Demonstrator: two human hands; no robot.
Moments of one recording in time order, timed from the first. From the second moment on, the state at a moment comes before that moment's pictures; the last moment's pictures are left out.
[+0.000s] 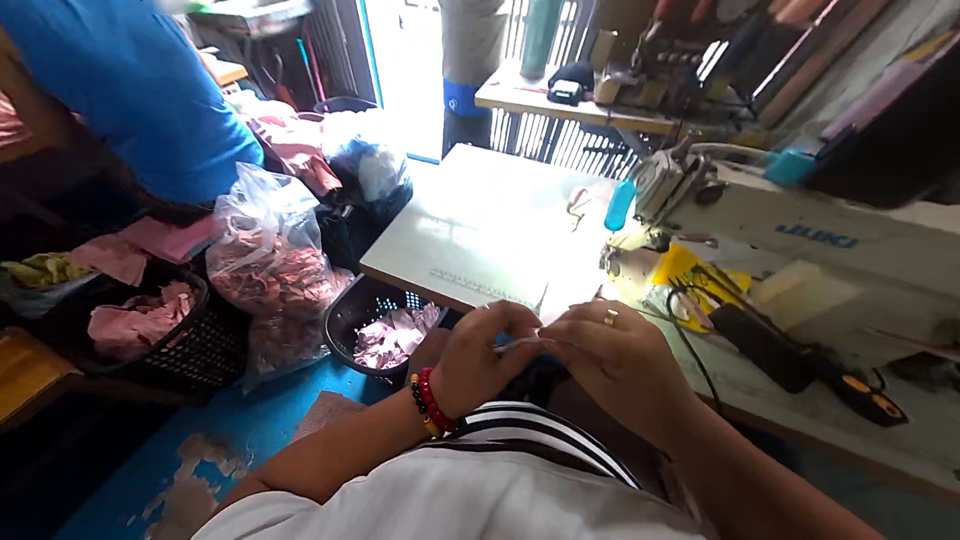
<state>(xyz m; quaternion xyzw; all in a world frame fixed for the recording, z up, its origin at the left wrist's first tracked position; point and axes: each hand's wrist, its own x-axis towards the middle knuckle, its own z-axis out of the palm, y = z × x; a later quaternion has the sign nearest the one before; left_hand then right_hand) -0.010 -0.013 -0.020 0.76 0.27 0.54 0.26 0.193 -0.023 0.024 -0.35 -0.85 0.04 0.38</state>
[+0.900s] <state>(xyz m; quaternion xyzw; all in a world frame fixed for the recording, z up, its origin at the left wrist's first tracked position) -0.005 -0.009 -0.001 0.85 0.14 0.51 0.01 0.229 -0.048 0.034 -0.30 -0.89 0.01 0.35</state>
